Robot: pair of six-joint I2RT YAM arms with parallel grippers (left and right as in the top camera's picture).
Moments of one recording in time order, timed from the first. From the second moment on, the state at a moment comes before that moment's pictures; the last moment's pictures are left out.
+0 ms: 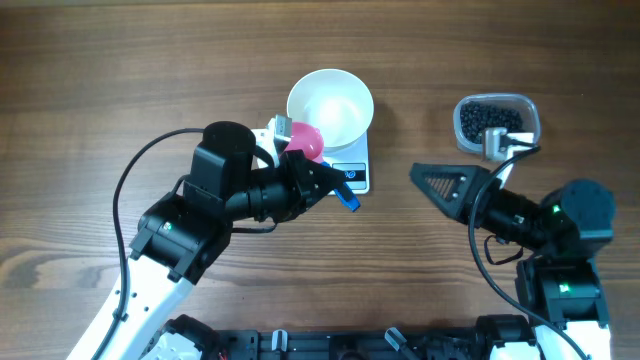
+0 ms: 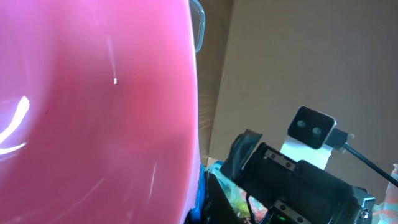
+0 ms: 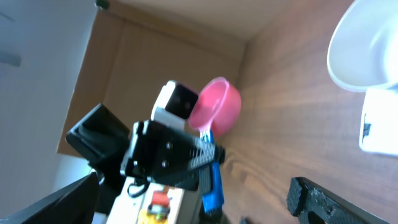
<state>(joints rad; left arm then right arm) -0.50 1.07 0.99 -0.49 0.63 -1.18 0.03 0.71 0.62 -0.03 -1.06 1.14</state>
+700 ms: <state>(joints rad) -0.50 1.07 0.98 -0.28 0.62 -1.18 0.24 0.80 0.62 0.10 -0.91 1.30</state>
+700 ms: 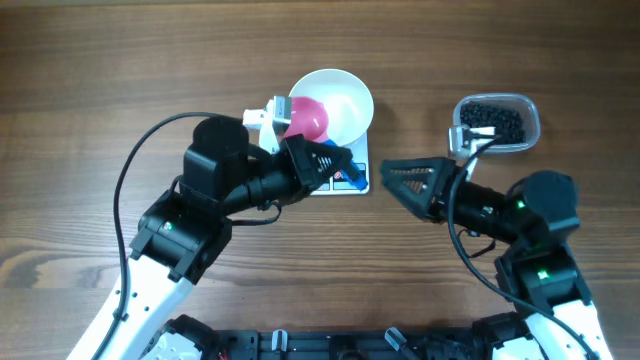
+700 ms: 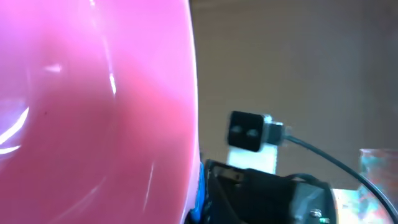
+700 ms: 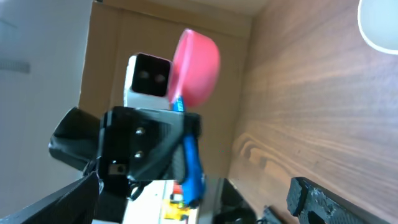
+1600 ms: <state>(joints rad) -0.63 1.07 0.98 0.01 0.43 -1.28 0.27 0.82 0.62 0.40 -0.89 1.64</state>
